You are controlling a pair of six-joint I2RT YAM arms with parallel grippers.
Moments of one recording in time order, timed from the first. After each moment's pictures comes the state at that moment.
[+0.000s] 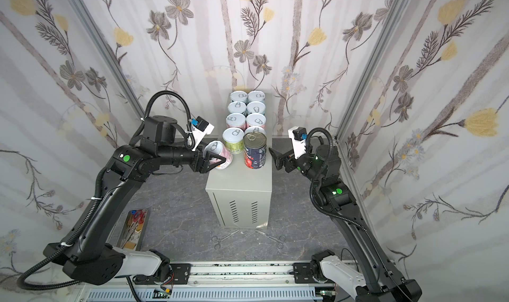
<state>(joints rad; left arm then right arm) -0.52 1.39 1.81 -1.00 0.51 0.07 0.34 1.01 1.10 -0.14 -0.31 -0.04</state>
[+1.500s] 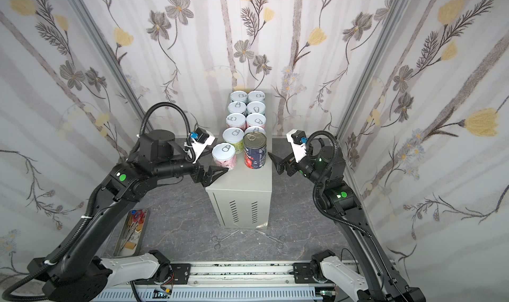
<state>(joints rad) -0.61 1.18 1.58 -0.79 0.35 0.15 0.34 0.96 1.11 -0.22 -0.39 -0.15</state>
